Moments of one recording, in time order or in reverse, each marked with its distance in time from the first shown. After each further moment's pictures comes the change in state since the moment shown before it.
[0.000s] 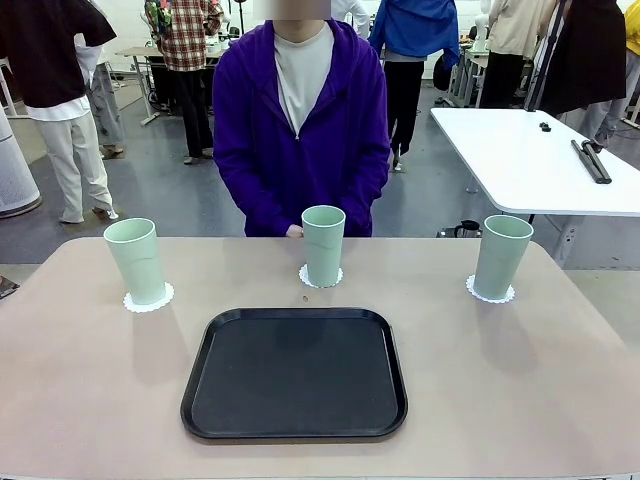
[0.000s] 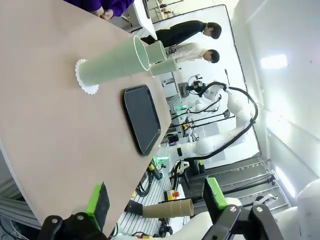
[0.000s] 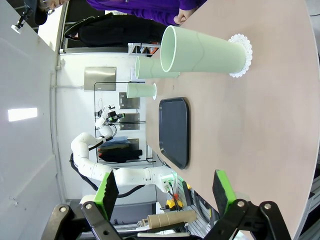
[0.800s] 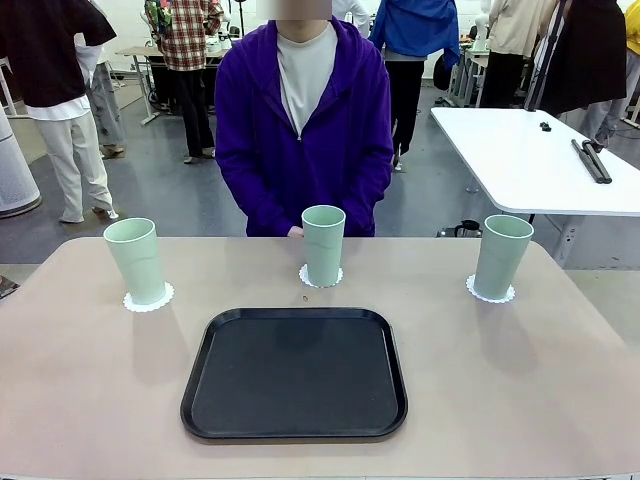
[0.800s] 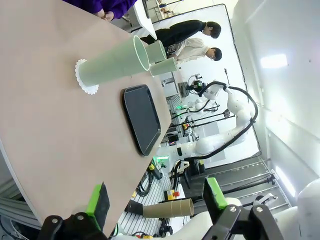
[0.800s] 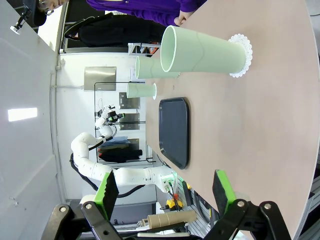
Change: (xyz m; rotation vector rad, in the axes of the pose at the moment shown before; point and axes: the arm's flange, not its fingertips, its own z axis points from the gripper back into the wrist) left arm 0.000 0.000 -0.001 -0.001 0.002 0.000; right arm 0.000 0.000 0.000 0.000 0.000 0.000
